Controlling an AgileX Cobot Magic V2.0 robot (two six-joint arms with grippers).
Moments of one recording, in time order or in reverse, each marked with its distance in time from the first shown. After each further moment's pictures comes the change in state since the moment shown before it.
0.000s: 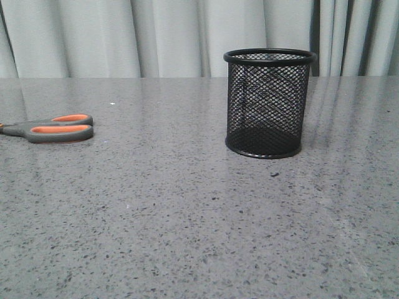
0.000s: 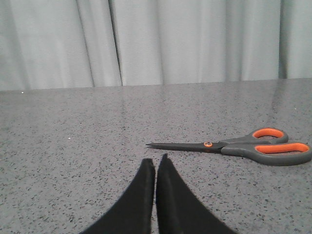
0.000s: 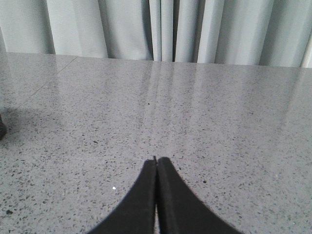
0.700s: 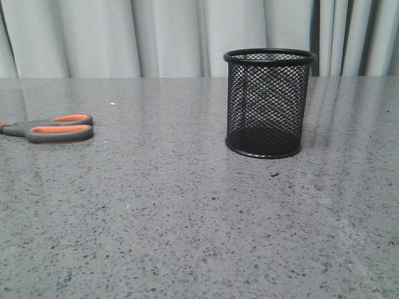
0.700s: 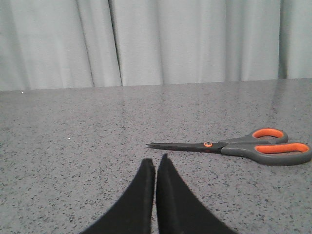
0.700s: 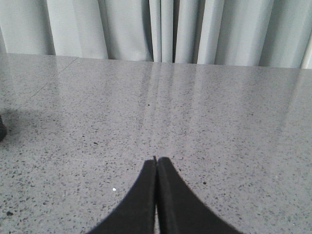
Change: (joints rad) left arm 0.000 0.000 0.000 0.000 0.000 0.000; right arm 0.000 0.000 0.000 0.000 -0.004 0.000
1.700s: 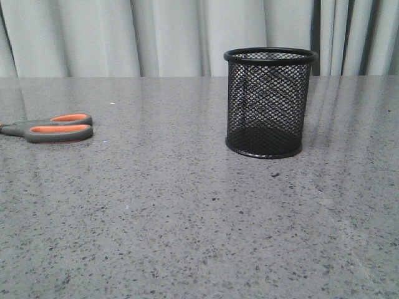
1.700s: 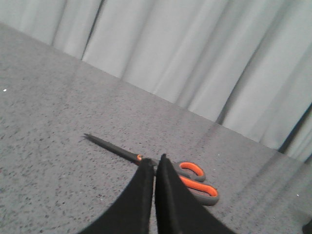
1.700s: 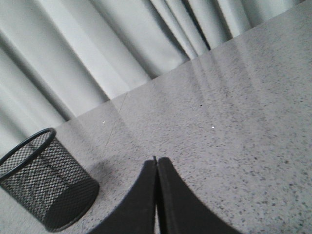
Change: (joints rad) left arm 0.000 0.004 -0.107 -0.505 0.128 0.005; right arm 0.000 0.017 -0.071 0.544 0.057 0.004
